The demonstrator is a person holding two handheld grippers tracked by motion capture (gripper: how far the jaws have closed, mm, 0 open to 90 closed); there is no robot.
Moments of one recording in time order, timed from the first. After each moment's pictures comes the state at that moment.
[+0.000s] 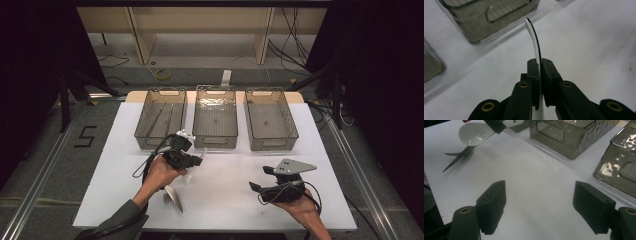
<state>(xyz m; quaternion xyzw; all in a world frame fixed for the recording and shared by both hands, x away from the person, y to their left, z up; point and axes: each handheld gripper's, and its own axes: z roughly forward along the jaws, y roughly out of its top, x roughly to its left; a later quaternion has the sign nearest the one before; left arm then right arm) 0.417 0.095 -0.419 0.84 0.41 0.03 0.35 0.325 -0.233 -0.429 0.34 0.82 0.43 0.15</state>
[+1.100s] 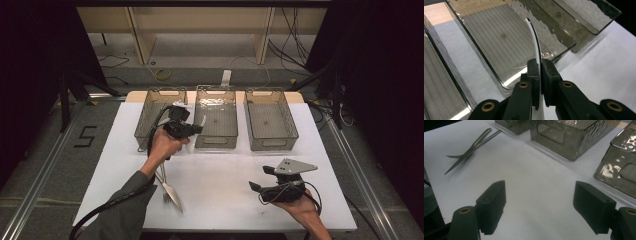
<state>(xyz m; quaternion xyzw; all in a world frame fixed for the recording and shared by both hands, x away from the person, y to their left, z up) 0.481 0.096 -0.384 0.80 0.43 0.08 0.41 0.325 -0.233 -0.429 0.34 0.82 0.44 0.15</state>
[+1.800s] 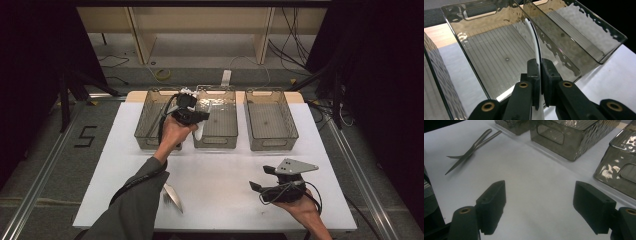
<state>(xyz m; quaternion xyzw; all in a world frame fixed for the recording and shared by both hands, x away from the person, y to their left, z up) 0.513 0.073 -0.372 0.78 0.44 0.10 0.43 0.325 -0.235 -0.429 0.34 0.82 0.44 0.15</state>
